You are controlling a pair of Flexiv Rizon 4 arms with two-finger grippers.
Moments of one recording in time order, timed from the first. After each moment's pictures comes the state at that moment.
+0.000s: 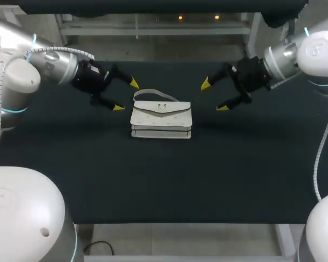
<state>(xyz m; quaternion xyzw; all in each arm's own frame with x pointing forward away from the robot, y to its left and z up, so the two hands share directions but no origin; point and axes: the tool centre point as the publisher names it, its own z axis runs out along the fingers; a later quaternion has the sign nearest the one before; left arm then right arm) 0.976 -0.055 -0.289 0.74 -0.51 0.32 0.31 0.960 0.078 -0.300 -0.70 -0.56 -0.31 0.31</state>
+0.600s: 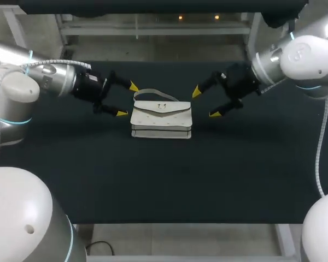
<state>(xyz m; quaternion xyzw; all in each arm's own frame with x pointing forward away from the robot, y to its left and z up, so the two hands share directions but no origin) 0.976 -0.057 -0.309 0.71 -0.50 0.35 0.36 0.952 0.105 -0.318 -0.70 -0.57 -0.28 0.31</state>
